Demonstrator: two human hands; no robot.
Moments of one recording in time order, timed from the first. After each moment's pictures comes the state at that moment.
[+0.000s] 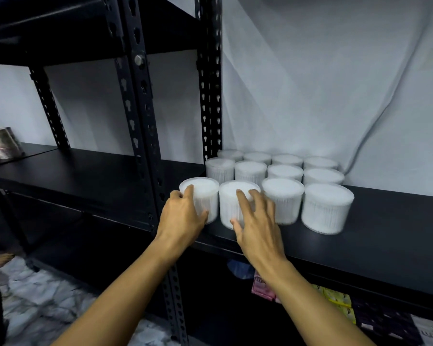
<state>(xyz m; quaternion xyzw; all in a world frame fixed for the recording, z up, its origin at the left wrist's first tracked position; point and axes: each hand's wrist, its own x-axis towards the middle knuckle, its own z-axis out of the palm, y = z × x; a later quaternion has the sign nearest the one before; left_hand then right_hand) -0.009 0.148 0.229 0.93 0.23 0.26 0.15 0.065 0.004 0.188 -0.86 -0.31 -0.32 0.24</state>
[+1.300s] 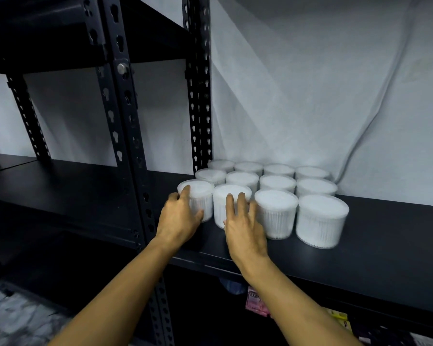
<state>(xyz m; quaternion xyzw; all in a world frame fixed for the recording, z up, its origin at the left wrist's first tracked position) 0.053 0.178 0.220 0.92 0.20 0.27 0.19 0.097 0.036 0.191 -0.90 -0.23 -0.35 0.08</state>
